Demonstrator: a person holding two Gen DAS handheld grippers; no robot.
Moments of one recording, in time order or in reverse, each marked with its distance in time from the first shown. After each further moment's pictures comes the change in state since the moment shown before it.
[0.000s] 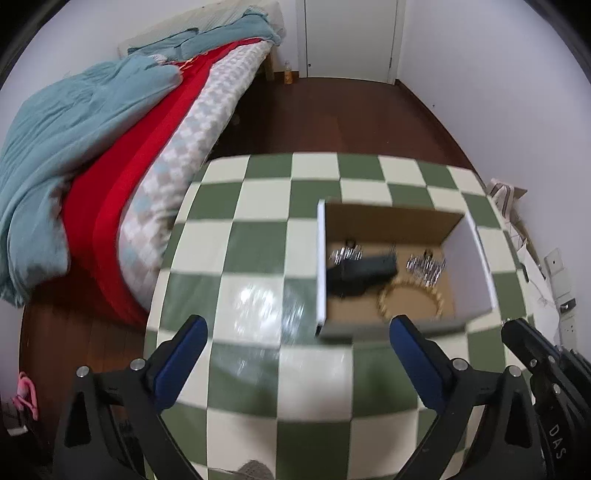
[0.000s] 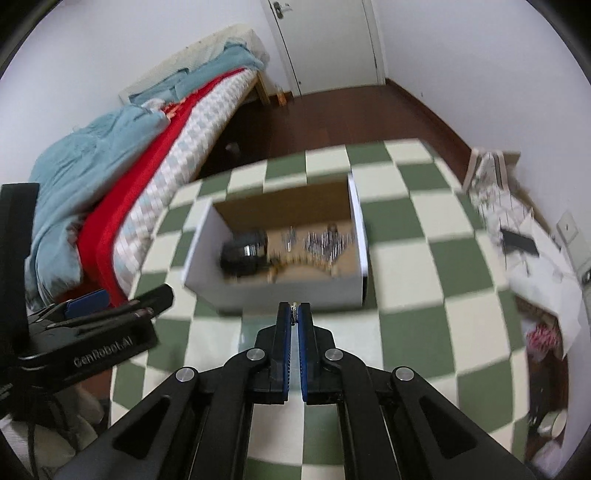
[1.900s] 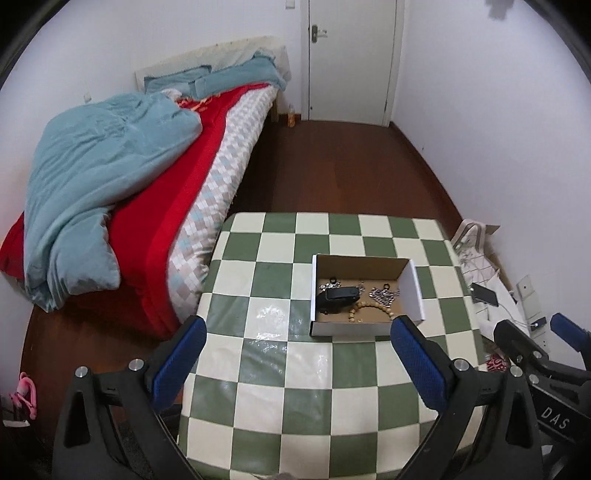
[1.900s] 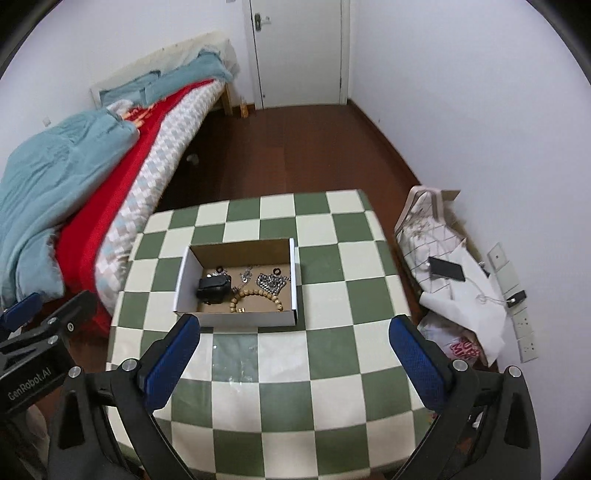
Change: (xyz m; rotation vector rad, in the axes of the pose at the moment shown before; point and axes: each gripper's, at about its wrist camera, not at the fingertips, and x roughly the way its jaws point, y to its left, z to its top) left arm -0.166 0.008 -0.011 -0.025 -0.158 -0.016; right arm -0.130 0.014 0.046 -0.033 -0.026 -0.230
